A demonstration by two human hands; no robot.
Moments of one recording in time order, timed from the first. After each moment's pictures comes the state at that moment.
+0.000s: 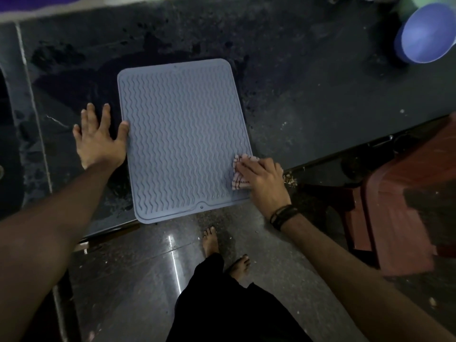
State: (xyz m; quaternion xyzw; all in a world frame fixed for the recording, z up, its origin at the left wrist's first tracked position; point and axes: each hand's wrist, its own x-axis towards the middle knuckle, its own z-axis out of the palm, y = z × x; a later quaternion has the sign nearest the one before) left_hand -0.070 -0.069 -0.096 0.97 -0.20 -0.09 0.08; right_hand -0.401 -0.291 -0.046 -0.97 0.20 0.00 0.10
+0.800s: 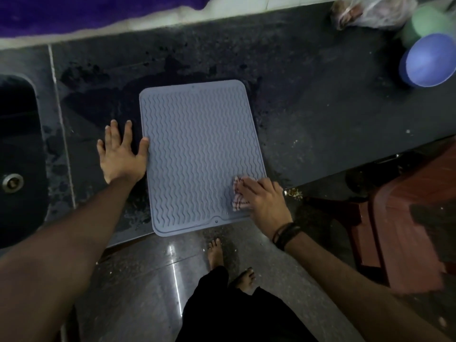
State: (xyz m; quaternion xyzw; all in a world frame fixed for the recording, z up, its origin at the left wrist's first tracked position) left_hand -0.070 -0.068 -0.096 0.97 -0.19 -0.10 0.09; right_hand -0.385 -0.264 -0.039 -0.98 0.17 0.00 0.08
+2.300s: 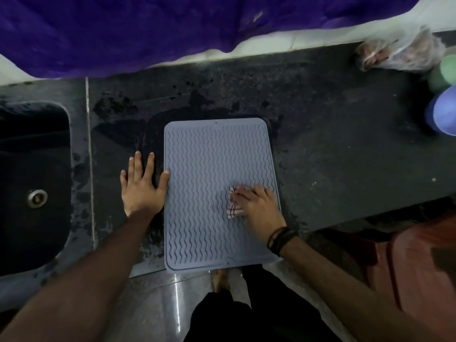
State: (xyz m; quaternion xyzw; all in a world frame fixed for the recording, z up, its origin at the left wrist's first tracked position) left_hand -0.071 -0.067 -0.100 0.97 -0.19 -0.09 0.13; right_hand -0.289 -0.292 -0.043 -0.99 0.10 -0.03 0.08
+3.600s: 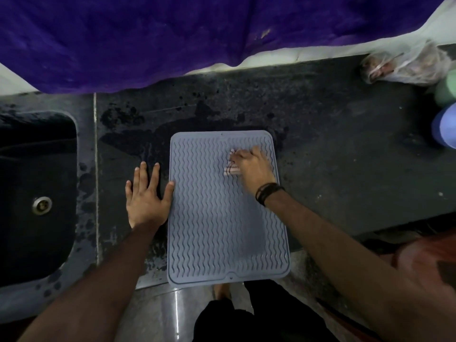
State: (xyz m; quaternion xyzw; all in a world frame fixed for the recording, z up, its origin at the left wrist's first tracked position) left_hand -0.071 -0.068 -0.099 0.97 -0.18 -0.08 0.14; right_hand -0.168 -0.349 -0.048 -0.99 0.14 0.01 0.09
